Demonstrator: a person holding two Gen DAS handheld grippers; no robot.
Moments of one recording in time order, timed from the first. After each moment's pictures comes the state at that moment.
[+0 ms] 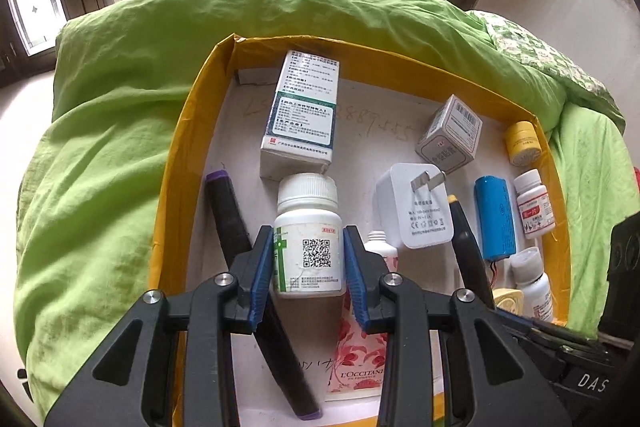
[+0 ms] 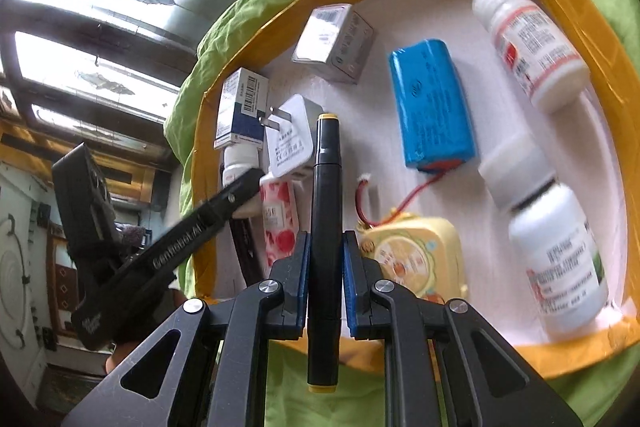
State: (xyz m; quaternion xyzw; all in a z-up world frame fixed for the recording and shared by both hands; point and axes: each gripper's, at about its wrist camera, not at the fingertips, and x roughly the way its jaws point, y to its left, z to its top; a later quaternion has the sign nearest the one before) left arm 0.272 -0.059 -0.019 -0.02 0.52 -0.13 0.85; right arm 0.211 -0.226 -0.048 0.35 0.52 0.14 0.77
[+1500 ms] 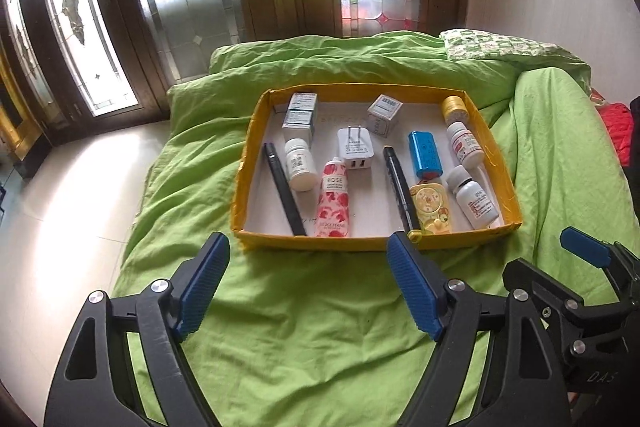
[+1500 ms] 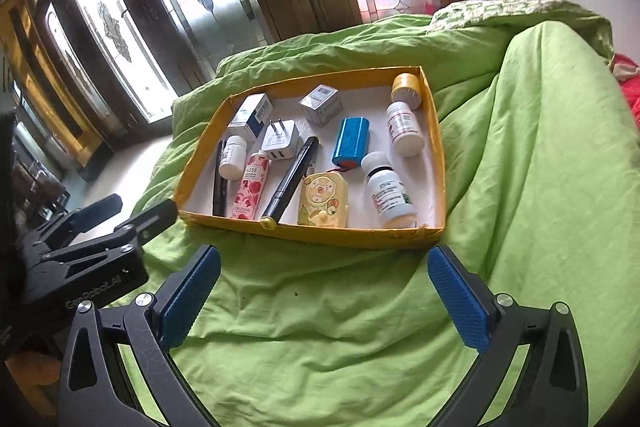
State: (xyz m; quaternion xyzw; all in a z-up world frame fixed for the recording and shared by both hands) left arm 0.092 -0.078 0.079 0.07 0.41 -0.05 0.91; right arm 0.070 -0.242 0.039 0.14 0.41 0.06 0.90
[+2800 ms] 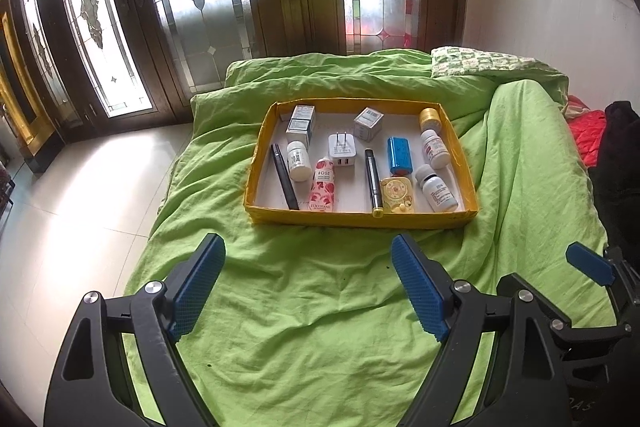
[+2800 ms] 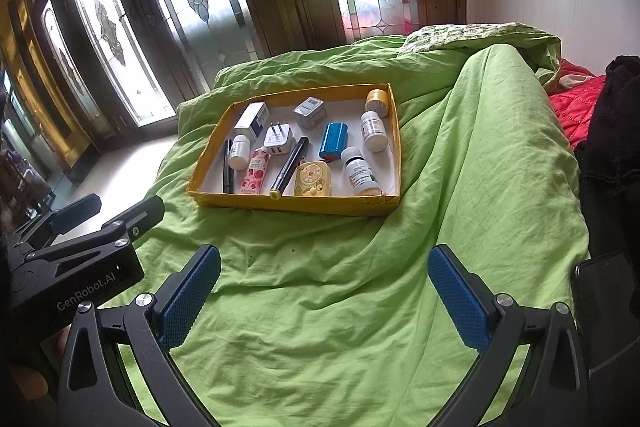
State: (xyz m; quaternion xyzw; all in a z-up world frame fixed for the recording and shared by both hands) left arm 0.024 -0.089 0.124 0.06 0.40 -0.04 0.92; right arm -0.006 -0.239 0.087 0.12 0.40 0.02 0.91
